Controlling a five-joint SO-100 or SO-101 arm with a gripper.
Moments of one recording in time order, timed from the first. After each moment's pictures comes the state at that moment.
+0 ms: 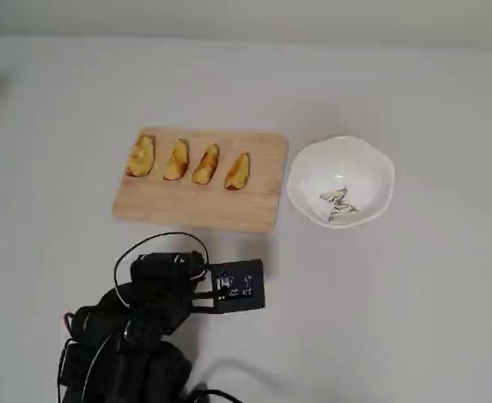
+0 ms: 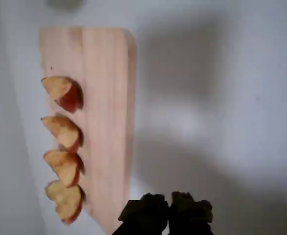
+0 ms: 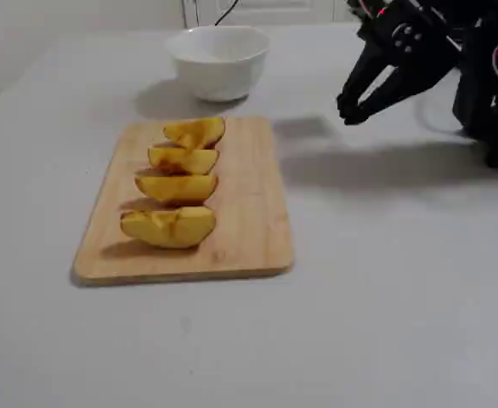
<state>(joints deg) -8.9 189.8 174.6 62.2 -2.1</state>
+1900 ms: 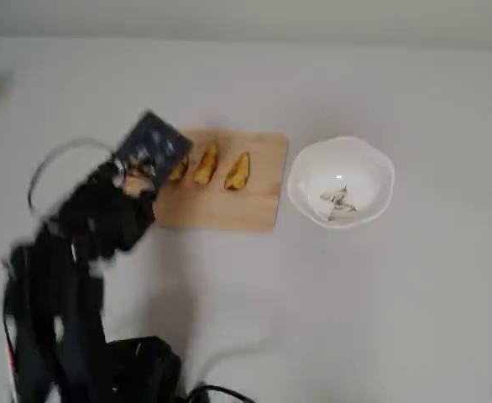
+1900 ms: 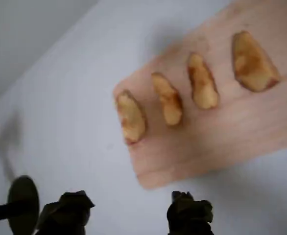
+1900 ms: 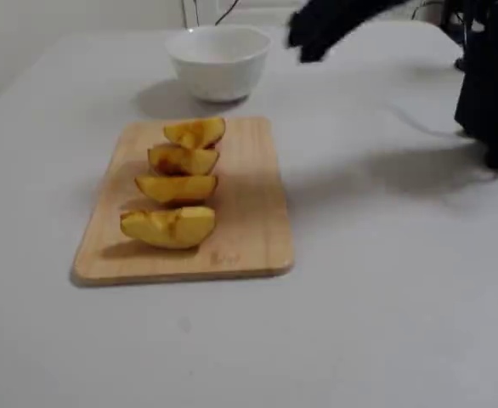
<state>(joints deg) -27.9 132.5 124.1 52.6 -41.0</state>
